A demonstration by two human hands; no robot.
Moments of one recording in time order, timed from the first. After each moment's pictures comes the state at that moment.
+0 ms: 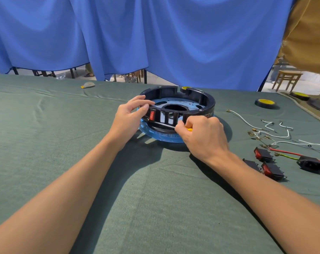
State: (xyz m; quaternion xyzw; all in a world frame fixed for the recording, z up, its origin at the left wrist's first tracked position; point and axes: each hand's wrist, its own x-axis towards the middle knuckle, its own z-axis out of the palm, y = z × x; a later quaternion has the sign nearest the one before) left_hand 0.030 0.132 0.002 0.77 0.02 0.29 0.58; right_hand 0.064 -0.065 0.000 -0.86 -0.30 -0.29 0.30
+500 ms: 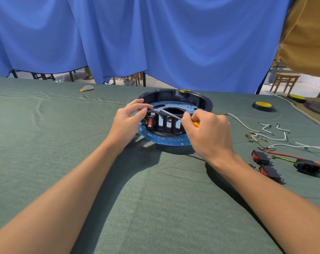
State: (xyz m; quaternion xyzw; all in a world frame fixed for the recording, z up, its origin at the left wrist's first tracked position) left_hand 0.031 0.132 0.000 0.77 0.02 0.30 0.57; right_hand 0.060 -0.070 0.012 -0.84 -0.27 -0.33 0.35
